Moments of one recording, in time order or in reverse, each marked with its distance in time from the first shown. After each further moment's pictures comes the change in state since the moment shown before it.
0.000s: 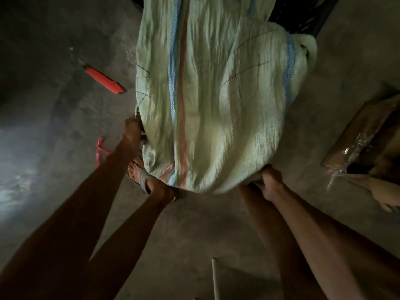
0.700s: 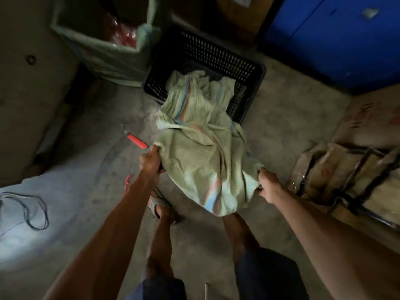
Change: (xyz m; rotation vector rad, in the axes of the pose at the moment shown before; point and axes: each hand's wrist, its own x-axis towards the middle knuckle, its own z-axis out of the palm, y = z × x) left_hand -0.327 0.157 0.002 -0.077 0.107 0.081; right_hand -0.236 -0.143 -0.132 -0.107 -0.107 -0.213
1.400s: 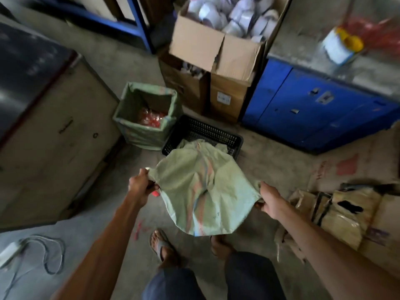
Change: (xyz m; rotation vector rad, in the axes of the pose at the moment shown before) left_hand -0.209 0.130 -0.116 -0.211 -0.069 0.205; right_hand -0.213 -0.081 -0.109 0.085 -0.145 -0.212
